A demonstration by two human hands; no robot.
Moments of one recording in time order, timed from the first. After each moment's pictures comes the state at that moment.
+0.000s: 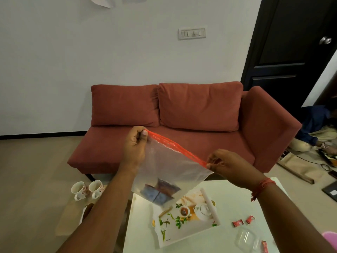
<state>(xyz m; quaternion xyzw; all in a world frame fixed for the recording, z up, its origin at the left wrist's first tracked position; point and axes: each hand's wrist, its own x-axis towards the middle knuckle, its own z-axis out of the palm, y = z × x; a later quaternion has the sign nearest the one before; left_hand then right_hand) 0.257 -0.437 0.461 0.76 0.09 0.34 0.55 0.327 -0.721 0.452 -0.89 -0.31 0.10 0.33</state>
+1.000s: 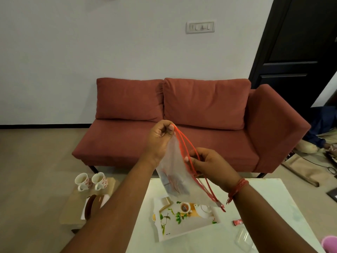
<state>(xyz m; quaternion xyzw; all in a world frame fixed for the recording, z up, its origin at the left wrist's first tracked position) 0.288 -0.474 0.455 0.71 0.01 0.26 0.65 0.298 -0.662 0.456 -0.73 -0.24 0.26 0.59</state>
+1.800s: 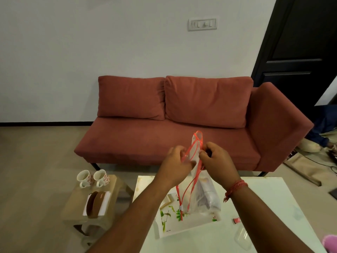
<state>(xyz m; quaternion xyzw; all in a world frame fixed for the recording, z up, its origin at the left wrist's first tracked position) 0.252 -0.528 0.429 0.87 0.18 0.03 0.46 0.303 -0.667 0.446 -0.85 -0.19 0.05 0.49</state>
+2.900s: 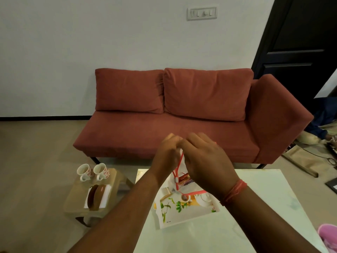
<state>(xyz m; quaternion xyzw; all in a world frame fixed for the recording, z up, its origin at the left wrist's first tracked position) 0.263 -0.503 0.409 0.90 0.08 0.15 0.41 0.258 -0.652 0.480 -0.87 -0.44 -0.12 0.18</state>
